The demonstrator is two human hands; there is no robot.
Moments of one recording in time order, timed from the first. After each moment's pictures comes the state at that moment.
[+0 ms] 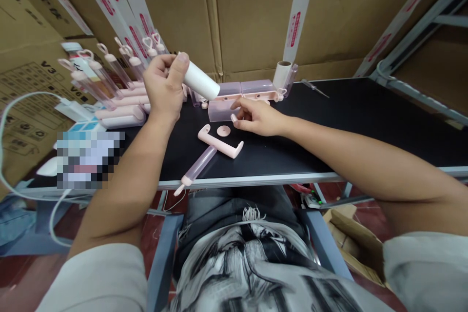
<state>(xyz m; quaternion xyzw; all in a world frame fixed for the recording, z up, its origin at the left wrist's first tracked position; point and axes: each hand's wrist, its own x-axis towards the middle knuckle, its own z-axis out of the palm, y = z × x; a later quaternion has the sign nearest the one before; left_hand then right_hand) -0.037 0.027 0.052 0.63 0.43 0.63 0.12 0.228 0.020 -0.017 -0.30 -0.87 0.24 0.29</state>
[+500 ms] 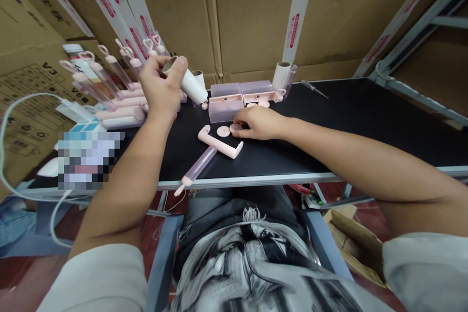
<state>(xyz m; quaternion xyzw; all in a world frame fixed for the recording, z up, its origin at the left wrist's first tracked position) -0.045 0.027 0.059 0.62 0.55 0.56 0.01 0.223 0.011 -0.003 -0.34 -0.93 0.07 0.12</state>
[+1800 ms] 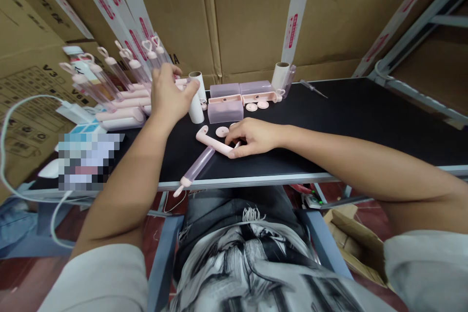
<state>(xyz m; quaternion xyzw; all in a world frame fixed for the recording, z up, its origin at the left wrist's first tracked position) -0.052 0.019 0.051 0.66 0.61 0.44 -0.04 0.217 -0.008 -0.003 -0.11 -0.96 0.22 0.15</state>
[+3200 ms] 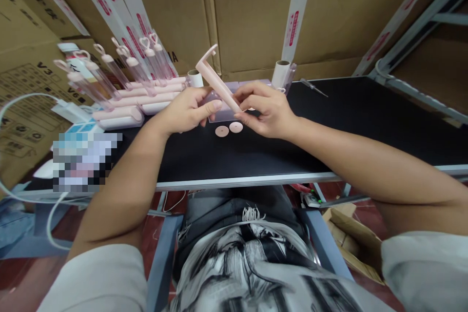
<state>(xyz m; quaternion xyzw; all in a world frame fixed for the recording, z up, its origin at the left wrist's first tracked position) -0.039 -0.005 0.052 0.86 0.34 0.28 0.26 0.232 0.002 0.003 -0.15 -0.86 0.04 0.49</state>
